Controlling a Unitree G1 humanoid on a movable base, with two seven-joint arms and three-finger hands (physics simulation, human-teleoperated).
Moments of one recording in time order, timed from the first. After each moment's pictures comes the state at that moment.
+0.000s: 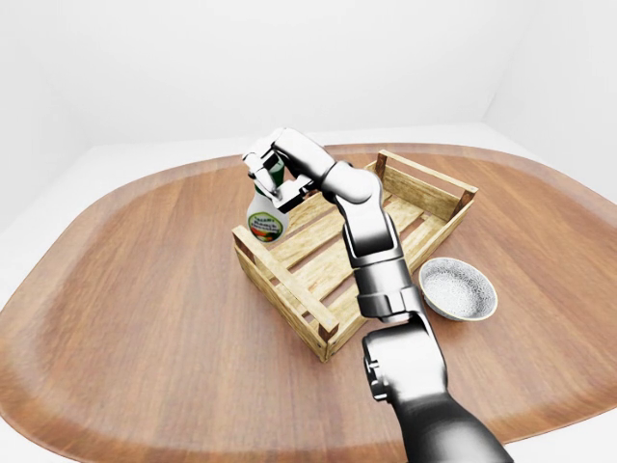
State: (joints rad) left arm -0.09 0.45 0.78 -0.32 -0.52 0.09 -0.01; right arm -0.99 -0.14 0.00 0.40 -0.14 0.09 0.70
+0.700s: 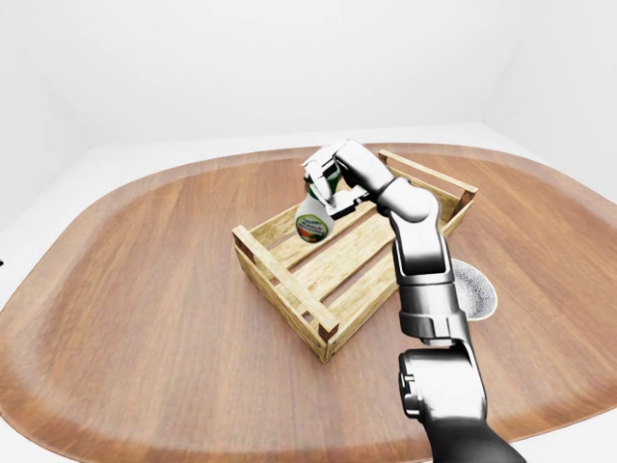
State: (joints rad) left arm -0.10 0.44 0.75 -0.32 -0.50 0.09 -0.01; right arm -0.81 -0.30 -0.10 0.24 -0.12 0.09 0.70
